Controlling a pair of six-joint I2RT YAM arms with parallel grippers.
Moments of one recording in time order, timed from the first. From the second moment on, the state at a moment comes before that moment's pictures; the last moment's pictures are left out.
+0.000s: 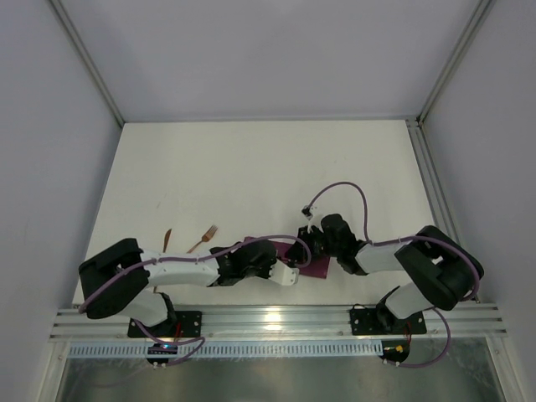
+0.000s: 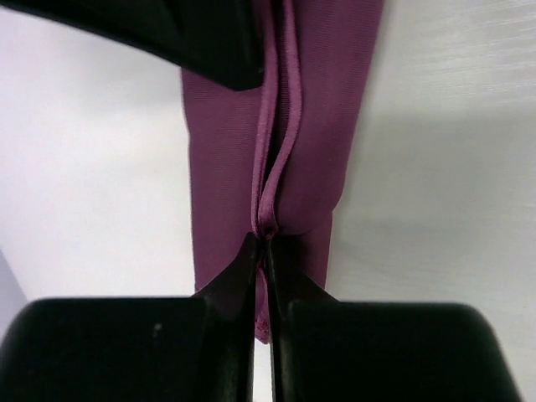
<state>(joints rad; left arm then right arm) -1.13 1.48 0.65 -0.08 -0.18 0.82 0.66 1.50 0.33 0.59 -0.40 0.53</state>
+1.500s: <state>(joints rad) -1.10 1.43 0.61 0.06 -0.23 0.64 0.81 1.63 0.40 0.79 -0.32 0.59</state>
